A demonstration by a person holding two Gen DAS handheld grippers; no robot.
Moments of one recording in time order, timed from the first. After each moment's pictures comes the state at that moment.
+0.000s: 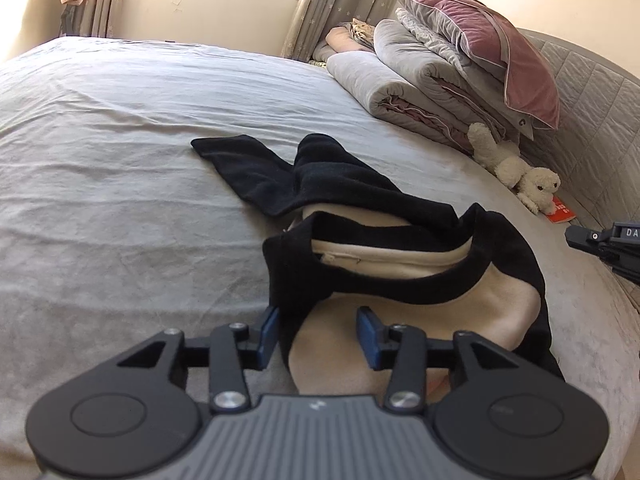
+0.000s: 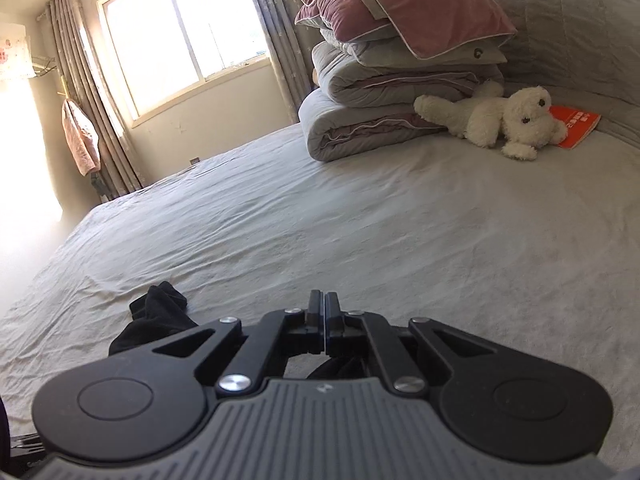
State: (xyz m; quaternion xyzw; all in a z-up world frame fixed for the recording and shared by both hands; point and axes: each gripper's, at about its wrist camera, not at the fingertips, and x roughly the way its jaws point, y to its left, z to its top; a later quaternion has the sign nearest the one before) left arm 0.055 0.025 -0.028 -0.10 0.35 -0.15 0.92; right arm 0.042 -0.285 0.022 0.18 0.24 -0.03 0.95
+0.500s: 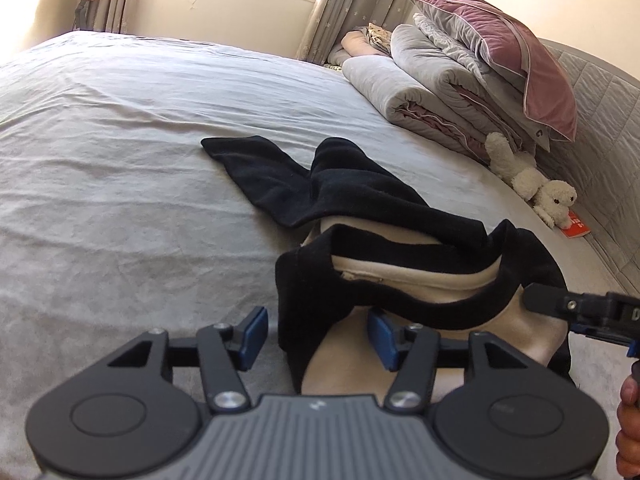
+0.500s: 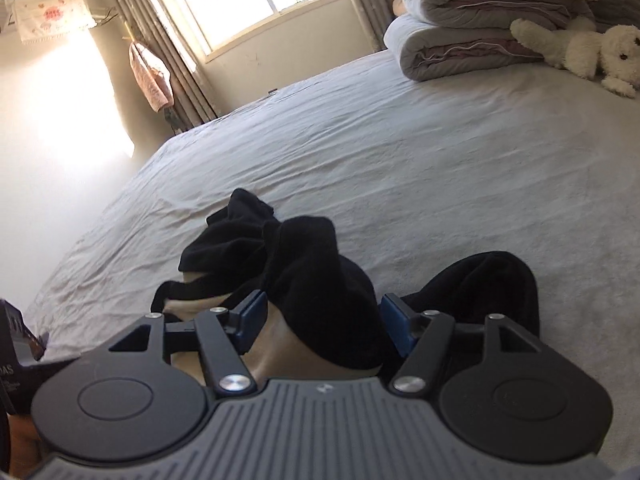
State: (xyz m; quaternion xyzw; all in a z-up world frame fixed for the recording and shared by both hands) left arm 0.072 0.026 -0.037 -0.12 0.35 -0.13 0.92; right arm 0.059 -0.225 -0.014 0.17 0.32 0.11 0.93
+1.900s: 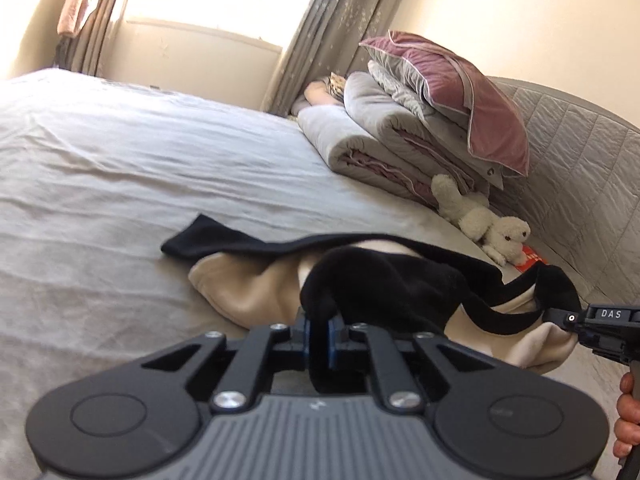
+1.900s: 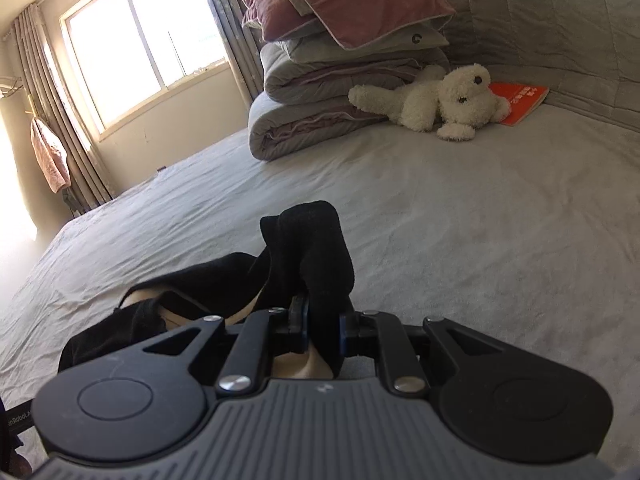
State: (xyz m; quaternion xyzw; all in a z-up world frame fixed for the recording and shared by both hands) left arm 0.042 -0.033 -0.009 -0.13 0.25 -0.15 0.95; right arm 0.016 -0.341 0.005 0.20 0.23 -0.08 0.95
